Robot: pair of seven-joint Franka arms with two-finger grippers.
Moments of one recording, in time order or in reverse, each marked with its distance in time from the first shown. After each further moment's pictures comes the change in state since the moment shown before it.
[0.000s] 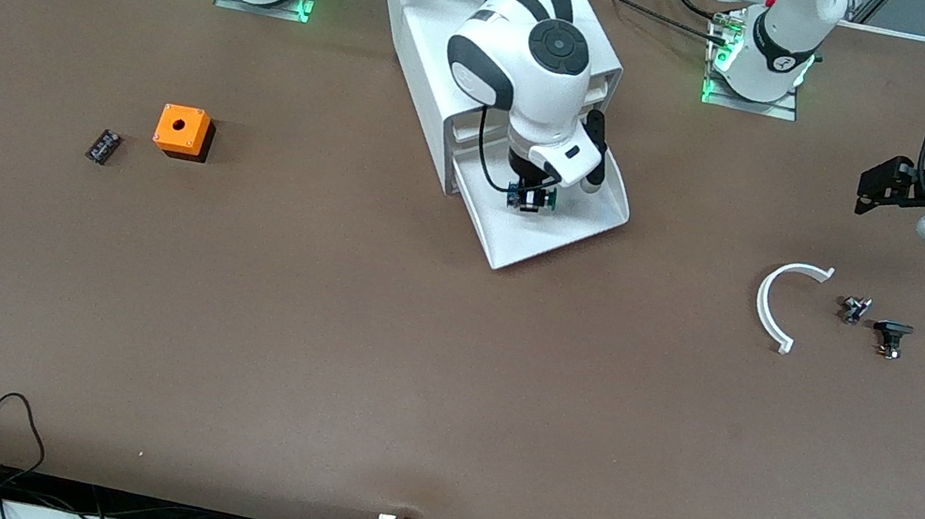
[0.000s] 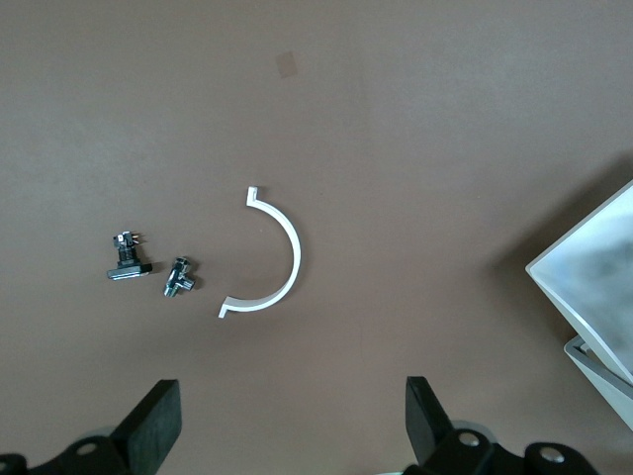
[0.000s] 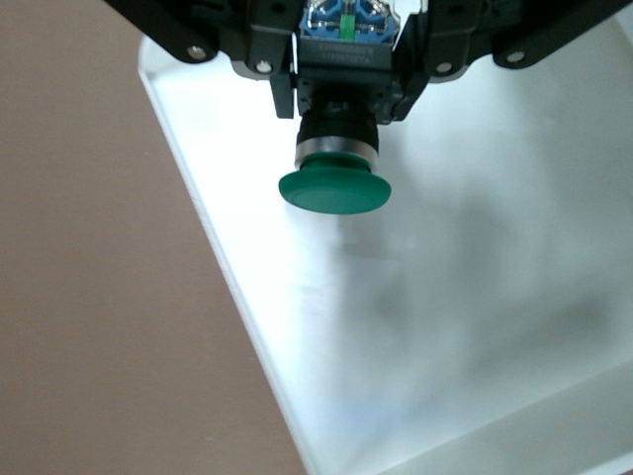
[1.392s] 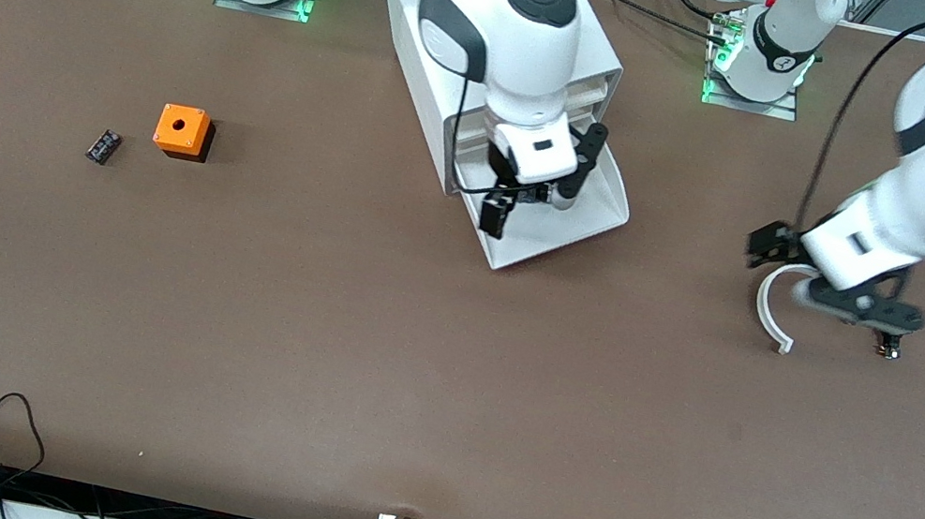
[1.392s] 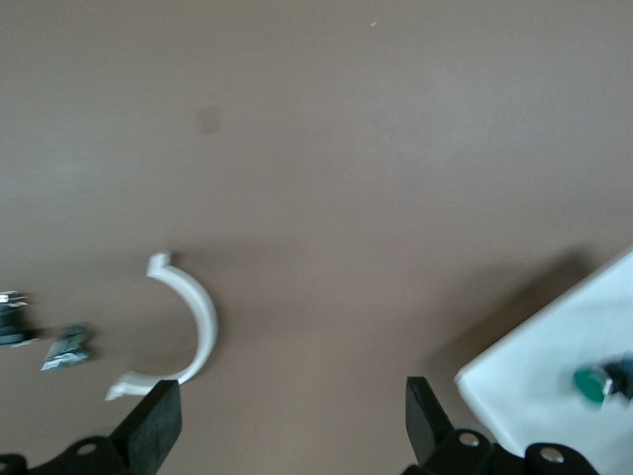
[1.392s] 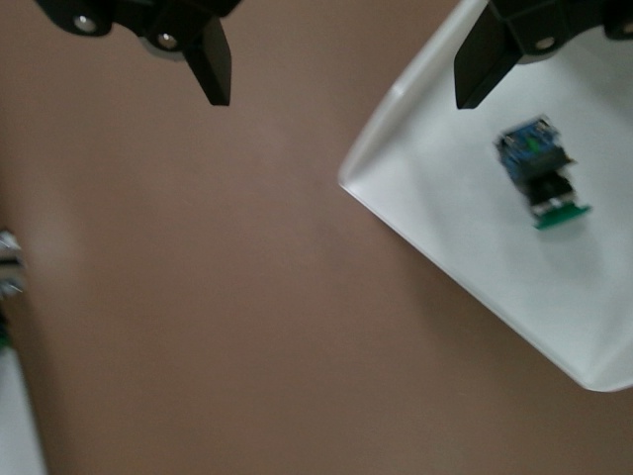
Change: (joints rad) left arm -0.038 0.240 -0.141 0.013 -0.037 0.268 -0.292; right arm -0.037 -0.113 -0.108 0.149 -0.005 -0.120 0.308
